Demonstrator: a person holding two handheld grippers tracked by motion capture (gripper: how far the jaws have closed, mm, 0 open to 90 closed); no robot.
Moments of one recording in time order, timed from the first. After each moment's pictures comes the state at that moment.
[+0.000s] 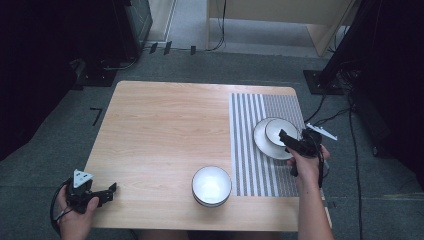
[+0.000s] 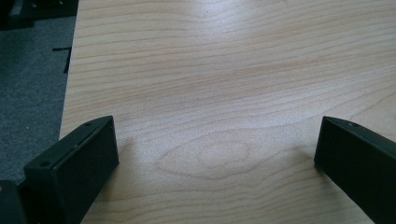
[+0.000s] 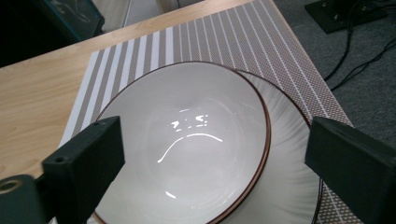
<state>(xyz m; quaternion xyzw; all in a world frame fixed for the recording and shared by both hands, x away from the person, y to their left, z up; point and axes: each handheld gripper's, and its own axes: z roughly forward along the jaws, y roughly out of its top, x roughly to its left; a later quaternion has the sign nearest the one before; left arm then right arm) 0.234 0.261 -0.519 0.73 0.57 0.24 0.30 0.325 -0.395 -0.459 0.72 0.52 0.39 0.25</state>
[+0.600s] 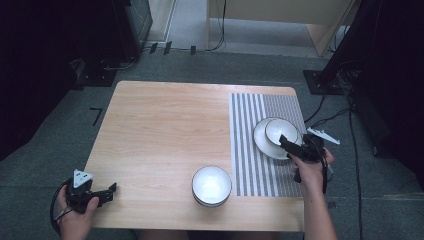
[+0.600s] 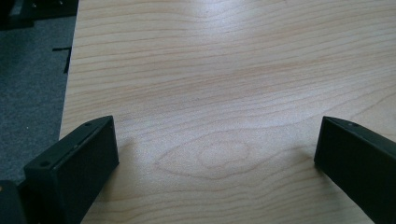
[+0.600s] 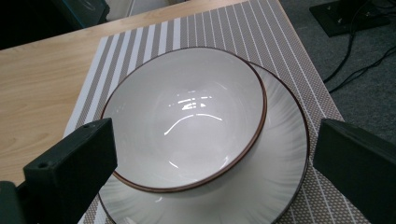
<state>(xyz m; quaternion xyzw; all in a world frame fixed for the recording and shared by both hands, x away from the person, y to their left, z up) 0.234 0.261 -0.519 0.73 0.57 0.24 0.30 0.304 -0.393 -0.452 0.71 0.54 0.38 0.25</state>
